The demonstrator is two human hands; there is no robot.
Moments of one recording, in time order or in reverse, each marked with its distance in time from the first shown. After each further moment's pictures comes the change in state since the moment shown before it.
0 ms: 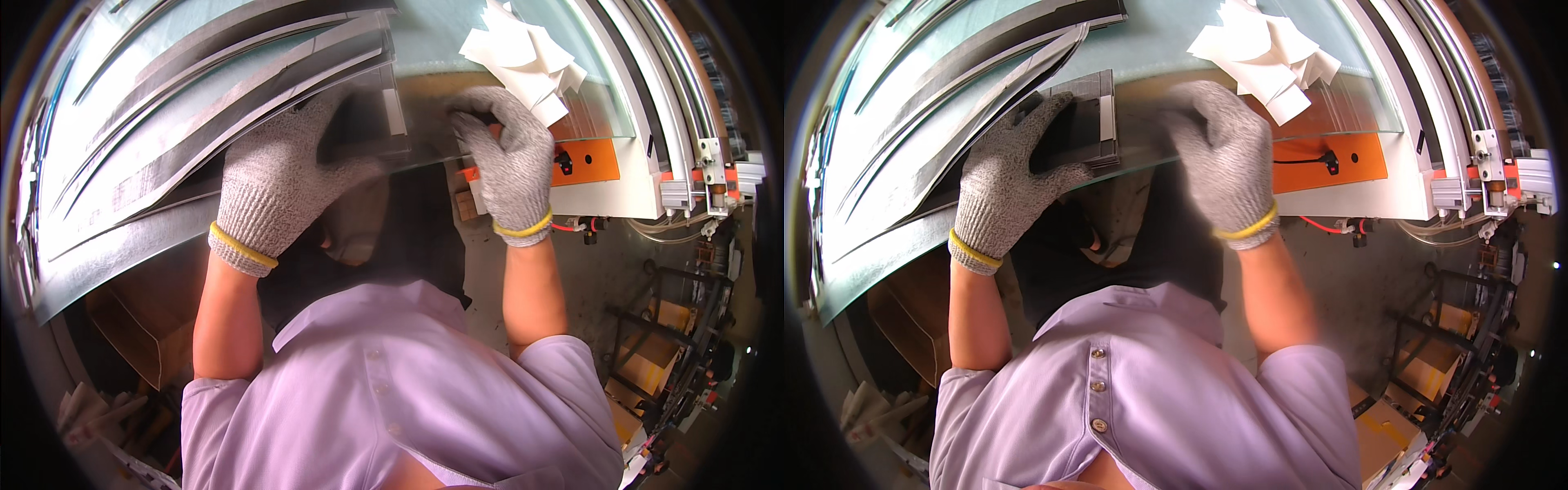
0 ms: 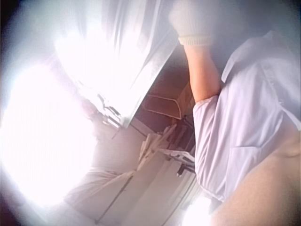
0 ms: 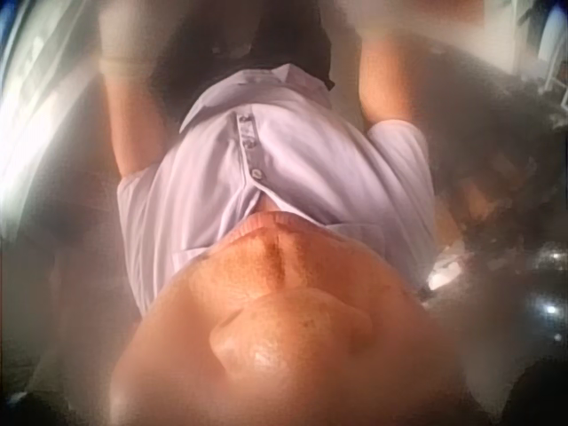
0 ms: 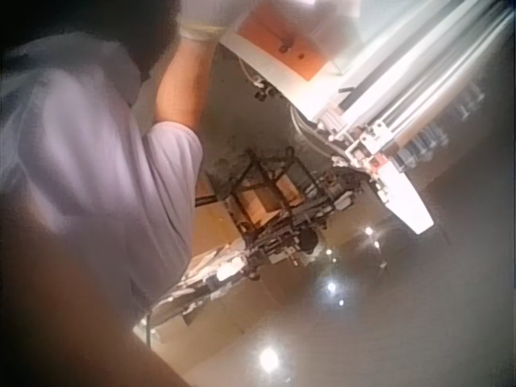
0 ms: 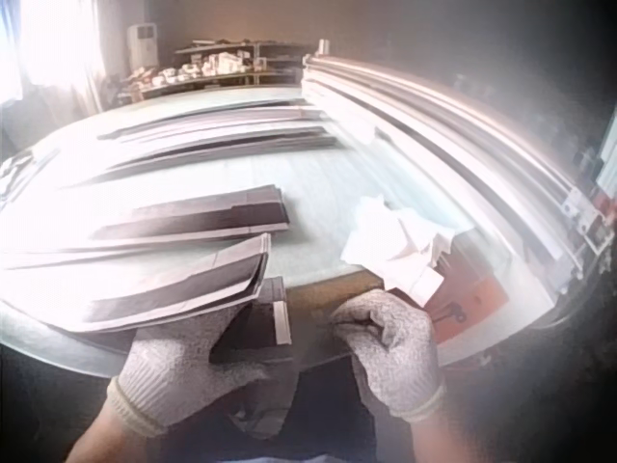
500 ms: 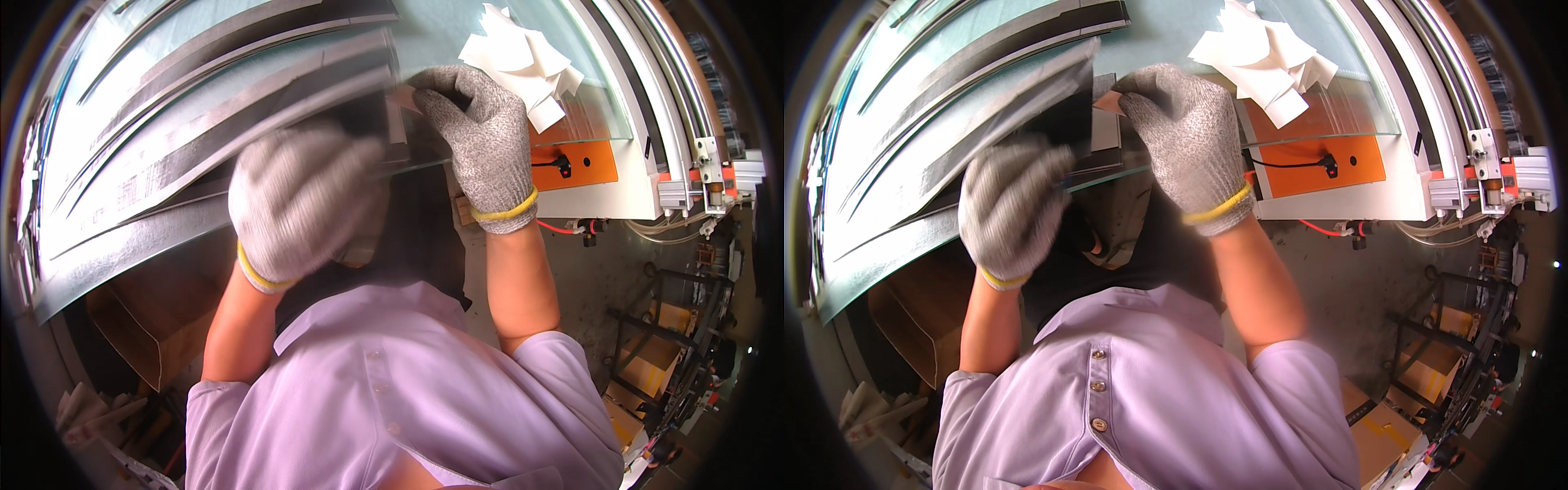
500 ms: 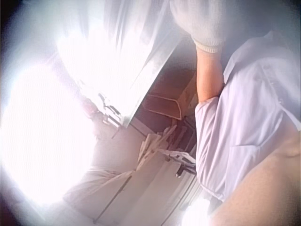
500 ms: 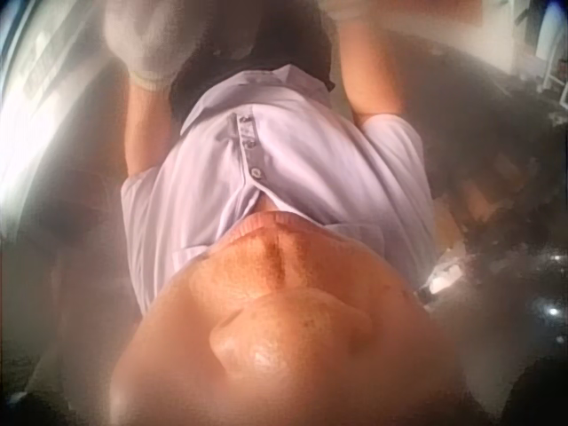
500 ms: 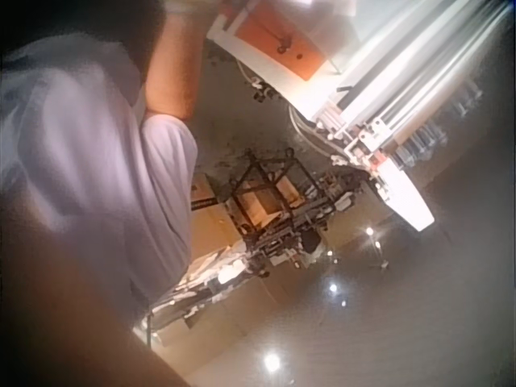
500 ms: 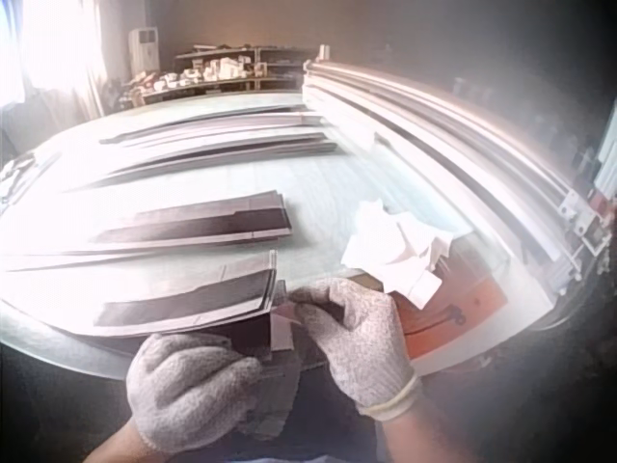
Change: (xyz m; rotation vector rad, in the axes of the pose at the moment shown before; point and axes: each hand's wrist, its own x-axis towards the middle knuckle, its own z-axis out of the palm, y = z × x) left_hand -0.021 0.003 -0.002 -0.028 0.399 0.480; right_hand 0.019 -0.022 0.020 0.130 -0.056 0.138
